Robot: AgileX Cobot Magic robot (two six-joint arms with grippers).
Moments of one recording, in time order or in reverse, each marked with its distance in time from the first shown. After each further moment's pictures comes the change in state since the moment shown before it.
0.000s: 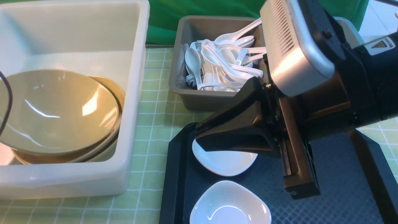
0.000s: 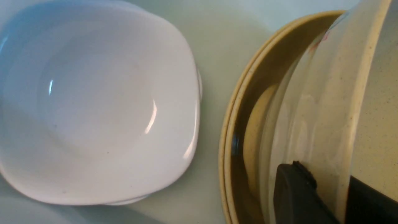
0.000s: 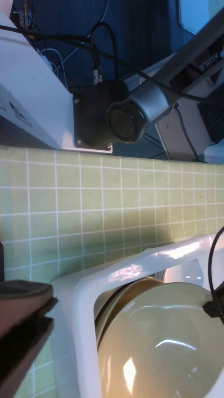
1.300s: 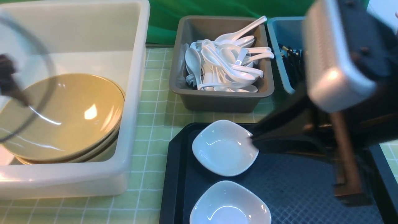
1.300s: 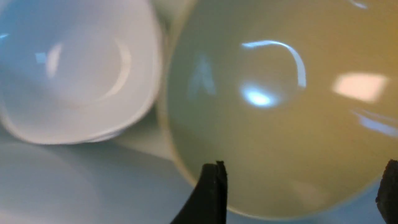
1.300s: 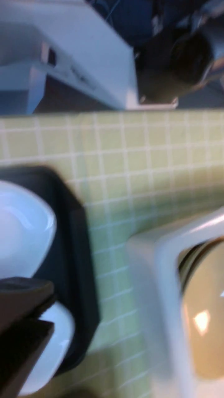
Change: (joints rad) right arm 0.000 -0.147 0.000 -0.421 0.062 0.359; left arm -0.446 -0.046 -0.242 0.376 0.281 -0.304
